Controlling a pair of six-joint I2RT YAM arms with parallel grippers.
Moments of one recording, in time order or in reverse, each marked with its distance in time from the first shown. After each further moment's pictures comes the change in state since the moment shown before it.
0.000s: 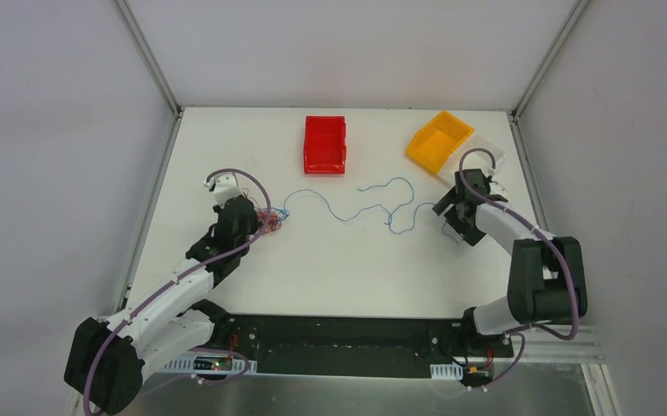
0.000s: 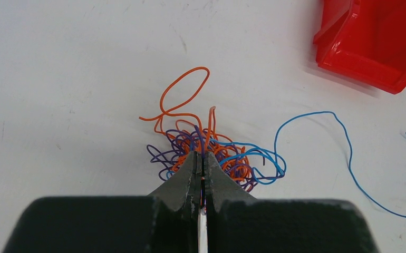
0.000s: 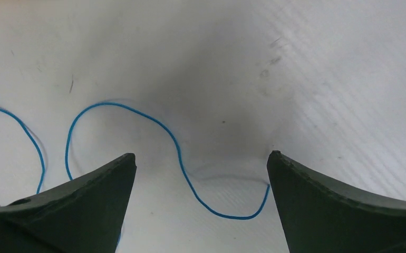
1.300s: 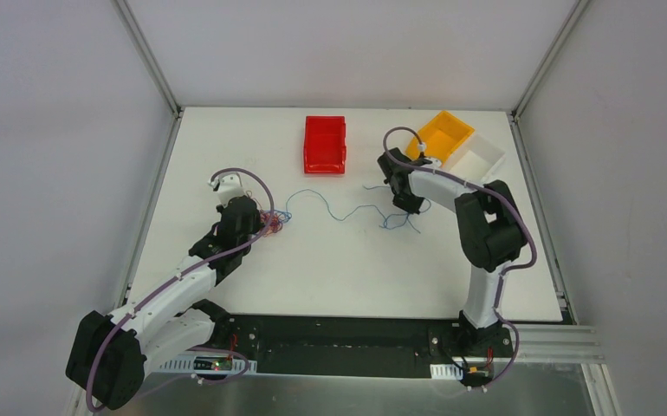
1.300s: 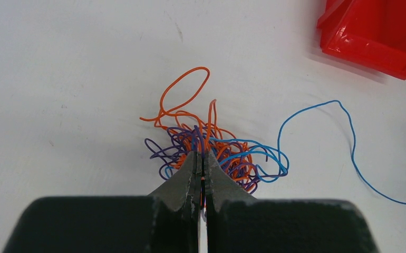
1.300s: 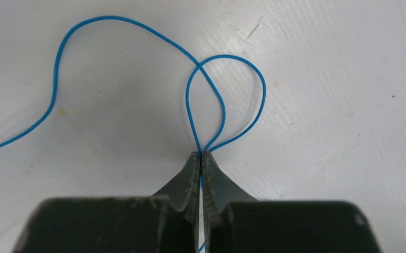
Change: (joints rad) left arm 0.000 0.041 0.000 0.000 0.031 0.002; right arm 0.396 0.503 0.524 -0.288 0.231 0.138
